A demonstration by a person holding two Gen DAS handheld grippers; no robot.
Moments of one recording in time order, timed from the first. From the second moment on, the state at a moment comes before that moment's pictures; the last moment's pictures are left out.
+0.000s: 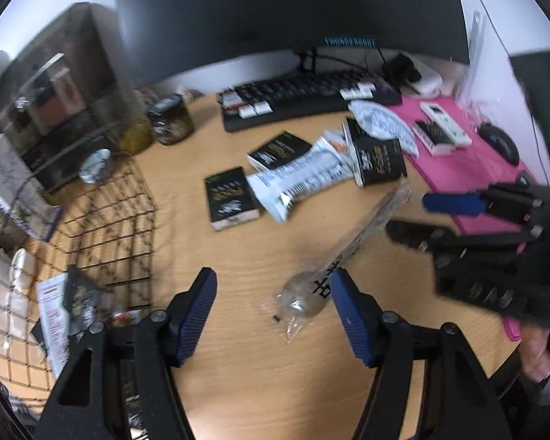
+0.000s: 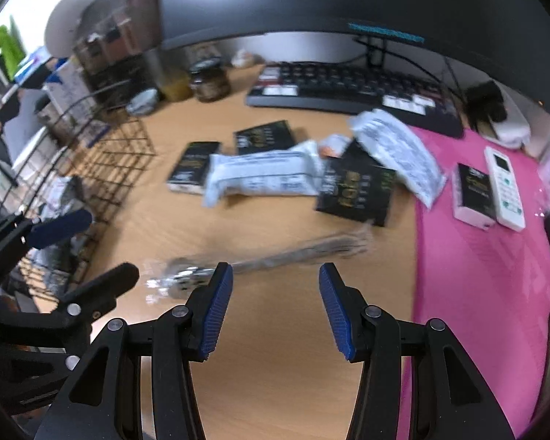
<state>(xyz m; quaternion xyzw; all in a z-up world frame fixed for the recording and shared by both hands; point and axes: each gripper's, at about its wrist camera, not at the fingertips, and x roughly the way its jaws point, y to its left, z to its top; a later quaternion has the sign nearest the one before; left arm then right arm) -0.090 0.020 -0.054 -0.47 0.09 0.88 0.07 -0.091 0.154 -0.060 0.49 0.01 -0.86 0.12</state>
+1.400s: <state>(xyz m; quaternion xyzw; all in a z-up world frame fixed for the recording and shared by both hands) -0.113 0.023 -0.099 -0.54 0.05 0.83 0.11 -0.131 0.196 -0.087 0.52 -0.02 -0.85 0.04</state>
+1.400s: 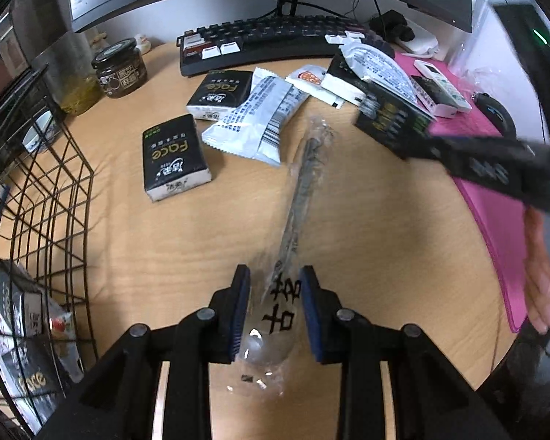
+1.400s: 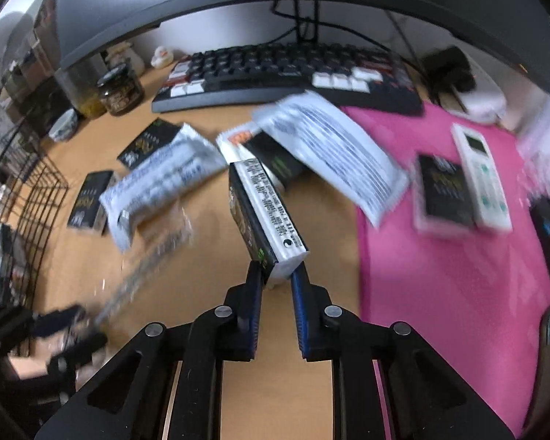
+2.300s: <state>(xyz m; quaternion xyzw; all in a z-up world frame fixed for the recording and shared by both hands) -0.119 0.046 -0.102 -0.55 0.06 0.83 0.11 -0.078 0.191 -0.090 0.50 0.00 -0.86 0.08</state>
